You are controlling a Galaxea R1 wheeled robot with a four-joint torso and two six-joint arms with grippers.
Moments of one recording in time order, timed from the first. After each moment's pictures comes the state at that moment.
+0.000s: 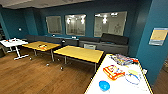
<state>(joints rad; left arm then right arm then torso) 1.49 3.14 -2.88 0.13 0.02 -0.01 -1.53 3.10 -2.78 0.03 0.08 0.02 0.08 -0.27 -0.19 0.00</state>
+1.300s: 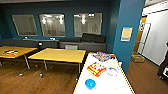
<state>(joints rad) 1.49 3.15 -2.88 0.13 0.02 -0.01 -1.54 3.10 -2.78 0.03 0.07 0.02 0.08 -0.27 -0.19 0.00</state>
